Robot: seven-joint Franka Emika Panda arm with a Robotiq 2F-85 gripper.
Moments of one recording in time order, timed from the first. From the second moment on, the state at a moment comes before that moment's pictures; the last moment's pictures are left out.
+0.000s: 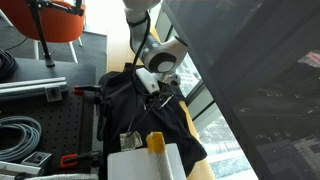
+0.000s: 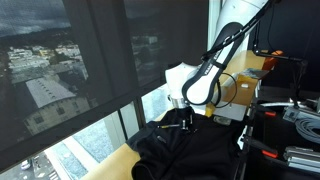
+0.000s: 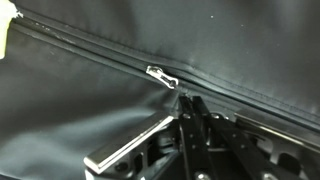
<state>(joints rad) 0.26 0.85 -0.01 -1.78 -0.15 2.50 0.01</state>
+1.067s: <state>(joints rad) 0.42 0.98 0.01 -1.54 -0.23 2.31 0.06</state>
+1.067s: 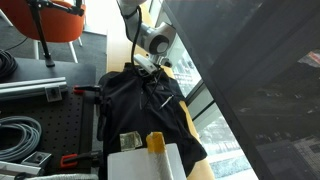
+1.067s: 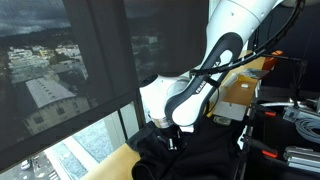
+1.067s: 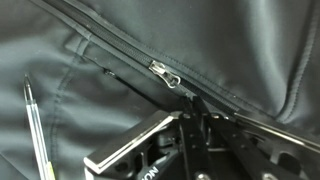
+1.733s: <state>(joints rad) 0.49 1.05 0.07 -1.36 -0.23 2.21 0.07</state>
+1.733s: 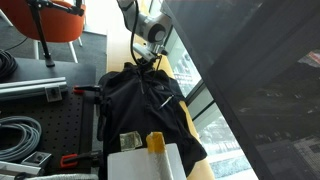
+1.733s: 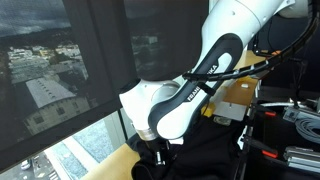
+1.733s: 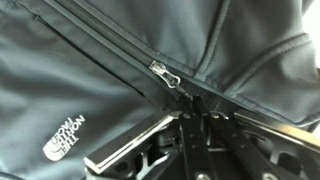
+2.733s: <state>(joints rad) 0.63 1.09 0.07 -1.27 -0.25 2.22 0.11</state>
